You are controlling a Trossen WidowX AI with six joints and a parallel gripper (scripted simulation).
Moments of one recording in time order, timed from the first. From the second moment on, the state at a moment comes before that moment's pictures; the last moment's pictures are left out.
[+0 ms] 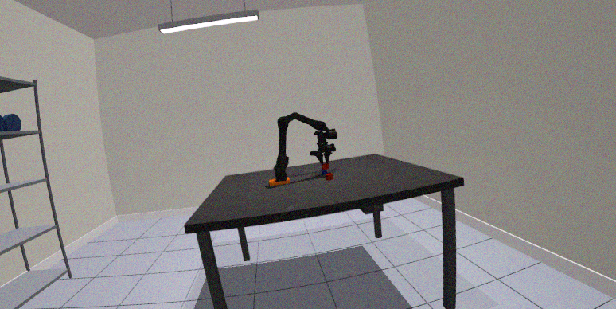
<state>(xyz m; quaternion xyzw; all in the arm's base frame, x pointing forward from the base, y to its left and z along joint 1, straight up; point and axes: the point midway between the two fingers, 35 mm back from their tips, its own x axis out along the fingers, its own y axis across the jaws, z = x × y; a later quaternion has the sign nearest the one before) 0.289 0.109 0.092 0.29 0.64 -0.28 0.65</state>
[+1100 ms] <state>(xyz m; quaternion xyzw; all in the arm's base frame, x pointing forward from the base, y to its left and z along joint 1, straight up) 0.308 0.017 0.124 0.07 0.69 -0.07 0.71</state>
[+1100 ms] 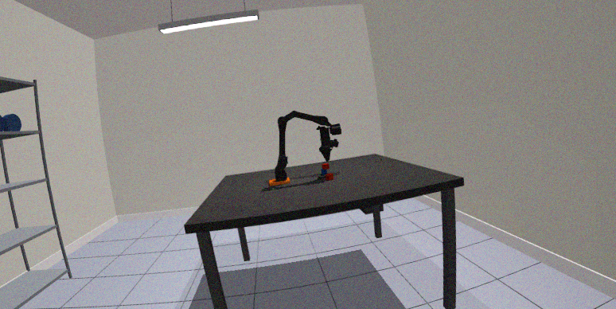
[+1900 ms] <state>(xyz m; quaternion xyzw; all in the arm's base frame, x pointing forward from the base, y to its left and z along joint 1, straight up) 0.298 -0.083 0.149 -0.20 0.67 0.19 0.69</state>
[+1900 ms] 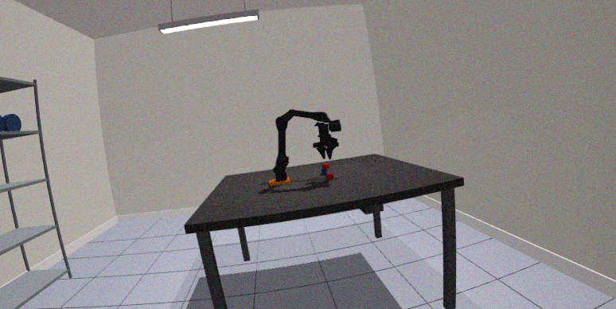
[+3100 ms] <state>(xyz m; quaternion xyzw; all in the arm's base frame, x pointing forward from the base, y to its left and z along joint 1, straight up) 0.302 -0.085 0.056 -0.21 0.67 0.20 0.69</state>
